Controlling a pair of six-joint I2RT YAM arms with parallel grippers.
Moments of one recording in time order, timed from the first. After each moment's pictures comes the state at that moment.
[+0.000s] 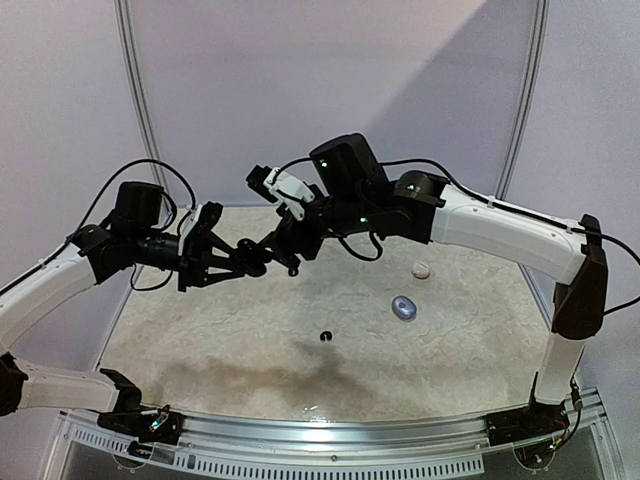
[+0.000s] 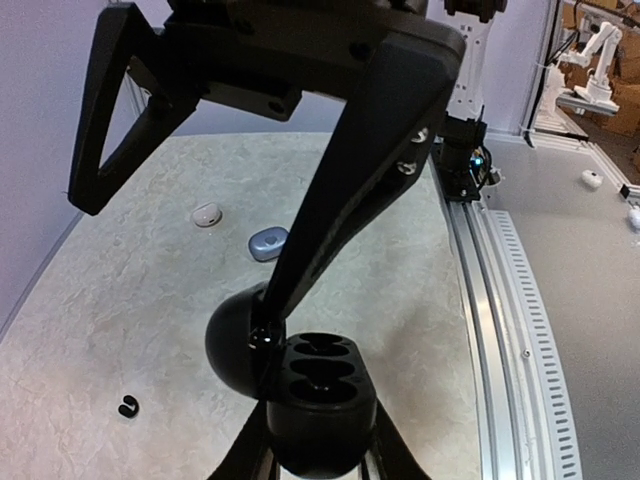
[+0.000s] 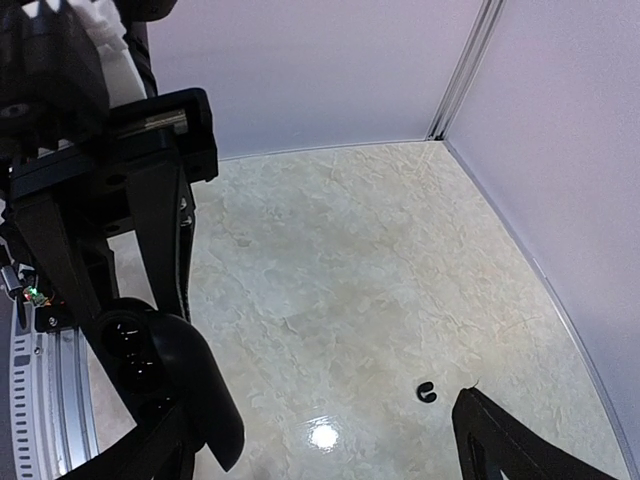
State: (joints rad) left arm -0.45 1.08 0.92 -0.43 0.93 0.54; right arm 1.08 1.89 1.88 -0.47 -0.04 -0.19
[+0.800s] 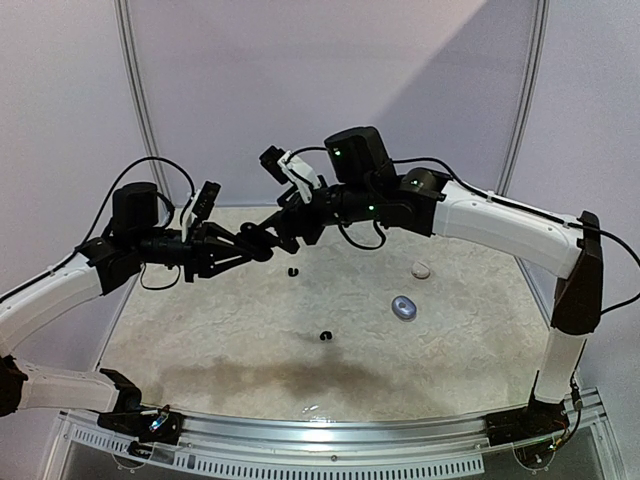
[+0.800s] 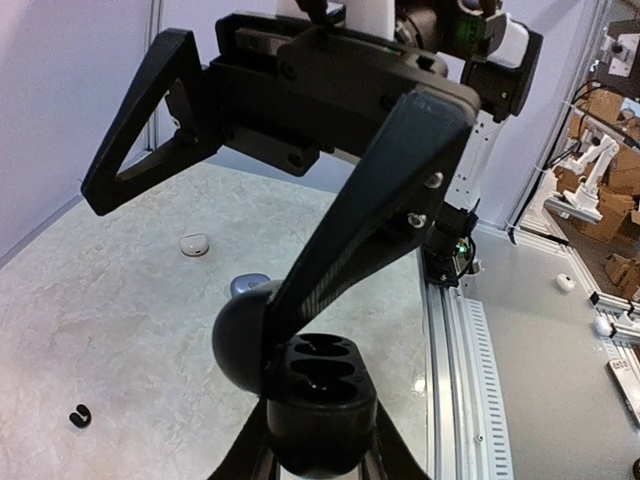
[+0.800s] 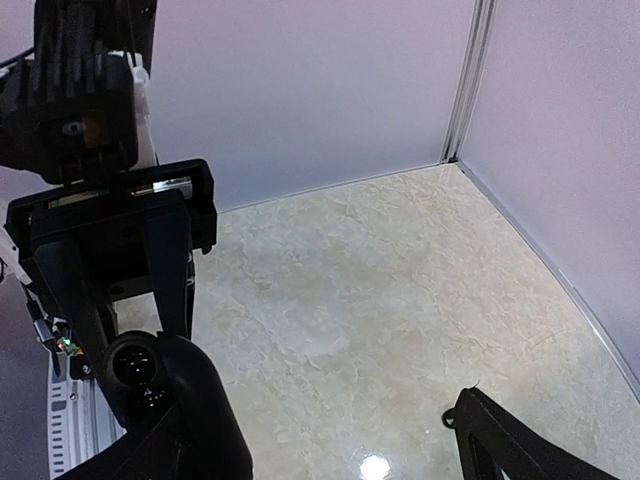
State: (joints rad) left arm -0.45 1.08 0.82 -0.06 0.97 0.07; right arm 1.01 1.89 1.86 -0.36 -0.19 -0.08
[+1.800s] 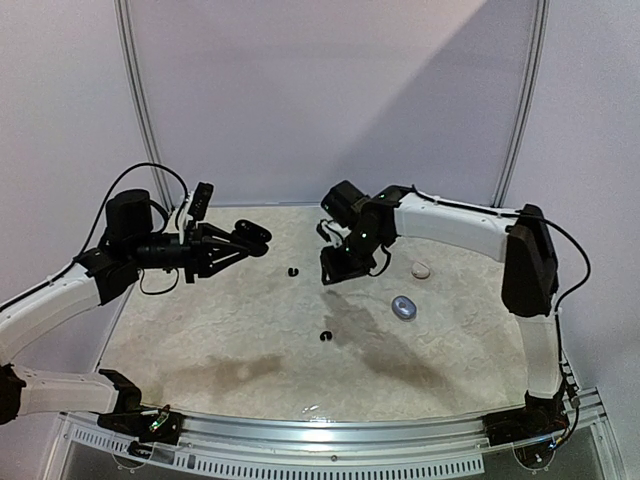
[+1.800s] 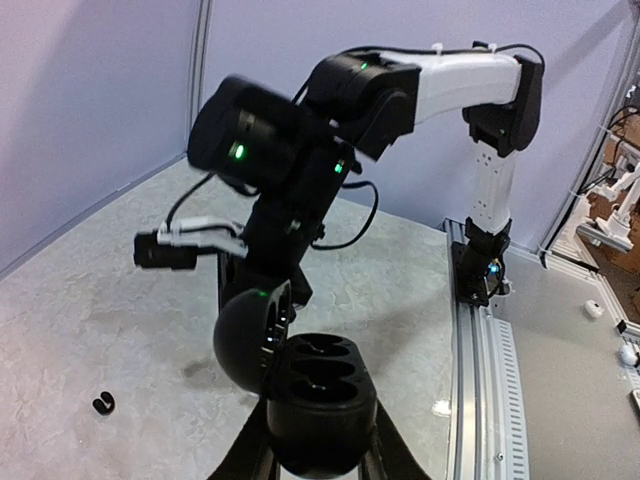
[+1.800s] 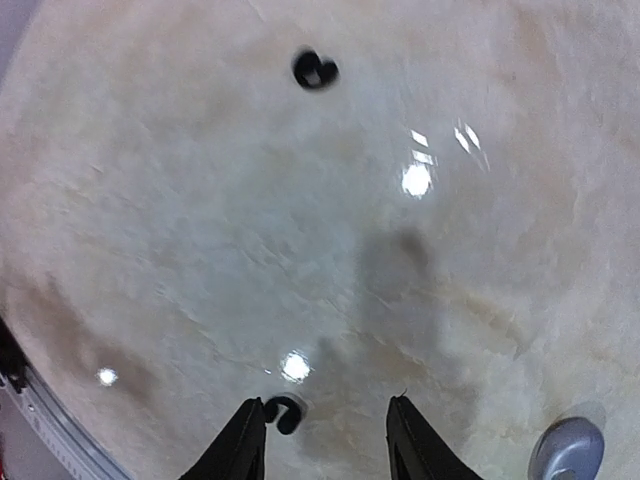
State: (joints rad) left arm -0.43 1.04 0.75 0.05 0.88 -0.02; right arm 0.86 2.13 1.90 -0.85 -0.10 0.40
